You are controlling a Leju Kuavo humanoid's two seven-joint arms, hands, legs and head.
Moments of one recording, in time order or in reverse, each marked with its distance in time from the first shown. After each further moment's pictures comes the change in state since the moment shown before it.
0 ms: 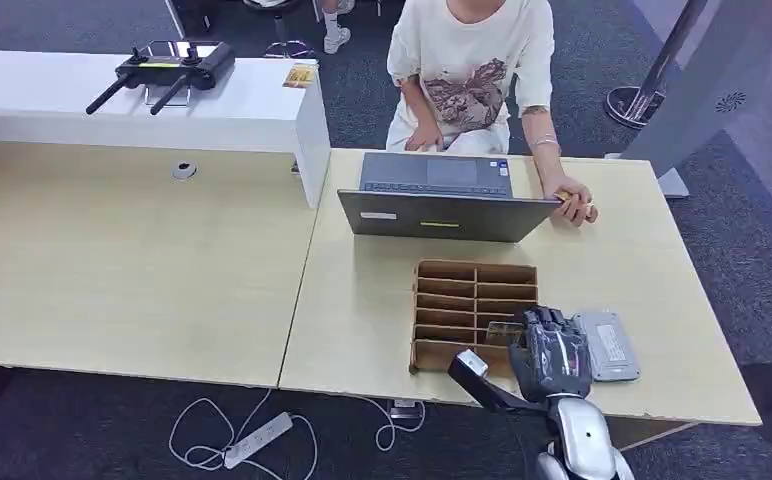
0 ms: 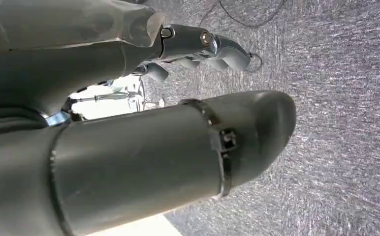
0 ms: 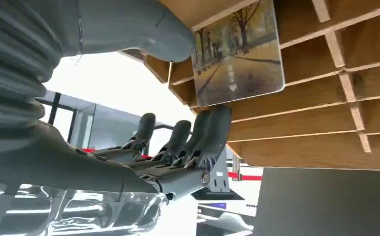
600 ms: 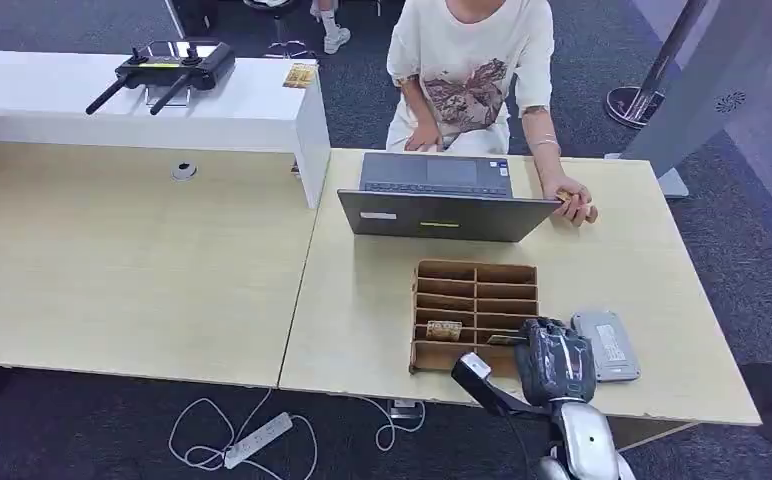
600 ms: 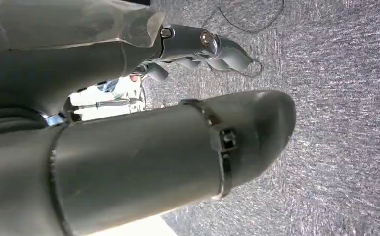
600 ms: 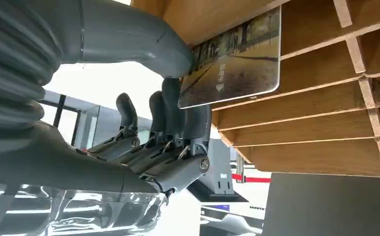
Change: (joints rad) left arm -0.005 0.002 -0.029 0.000 0.000 -0.002 -0.009; right arm 0.015 0.000 -0.013 -0.007 0.004 -0.002 -0.002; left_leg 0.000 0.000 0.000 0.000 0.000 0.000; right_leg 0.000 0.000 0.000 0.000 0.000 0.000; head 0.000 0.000
